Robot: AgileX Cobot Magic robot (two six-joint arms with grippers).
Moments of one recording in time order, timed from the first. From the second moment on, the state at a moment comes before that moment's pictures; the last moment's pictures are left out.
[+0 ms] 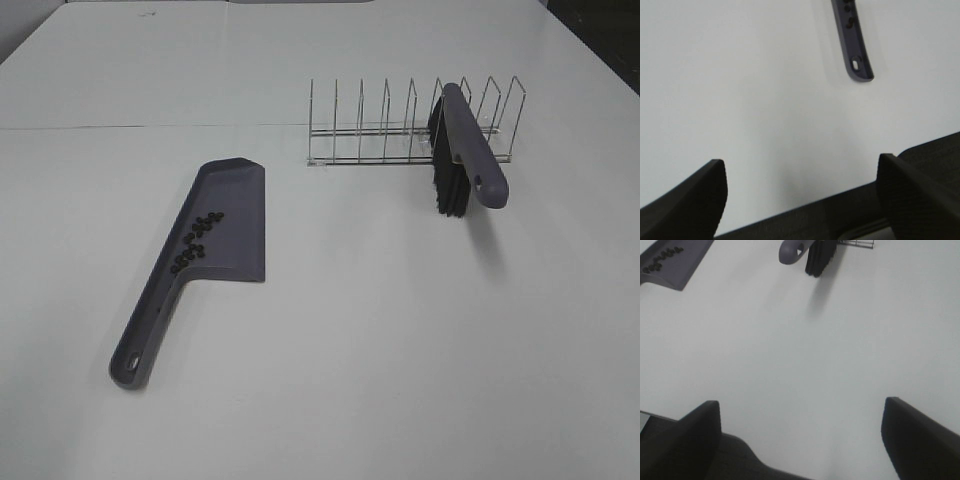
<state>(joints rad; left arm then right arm) -0.40 0.36 -0.51 0.07 1.06 -0.12 0.22 0.16 -0.50 0.03 1.07 -0.04</state>
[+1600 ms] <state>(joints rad) -0.04 0.00 -0.50 0.02 1.05 -0.06 -0.05 0.00 -0.50 0.05 1.06 -0.04</state>
